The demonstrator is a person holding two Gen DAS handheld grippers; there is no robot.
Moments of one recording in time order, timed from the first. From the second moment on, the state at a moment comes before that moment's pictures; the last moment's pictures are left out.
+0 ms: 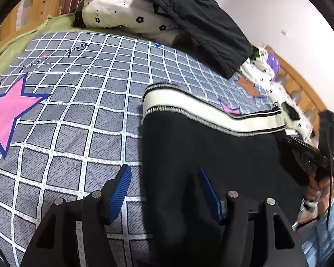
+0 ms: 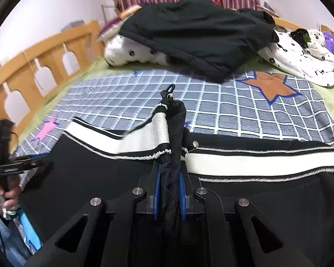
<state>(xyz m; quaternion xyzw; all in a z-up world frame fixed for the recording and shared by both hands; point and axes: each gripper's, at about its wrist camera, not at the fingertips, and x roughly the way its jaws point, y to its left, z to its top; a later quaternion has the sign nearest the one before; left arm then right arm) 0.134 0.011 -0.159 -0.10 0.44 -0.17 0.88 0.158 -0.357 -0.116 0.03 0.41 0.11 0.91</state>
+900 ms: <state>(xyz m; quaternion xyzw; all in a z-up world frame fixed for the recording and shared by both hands) 0.020 -0.008 -0.143 0.04 0.41 -0.19 0.89 0.047 -0.373 -0.109 0.07 0.45 0.04 0.89</state>
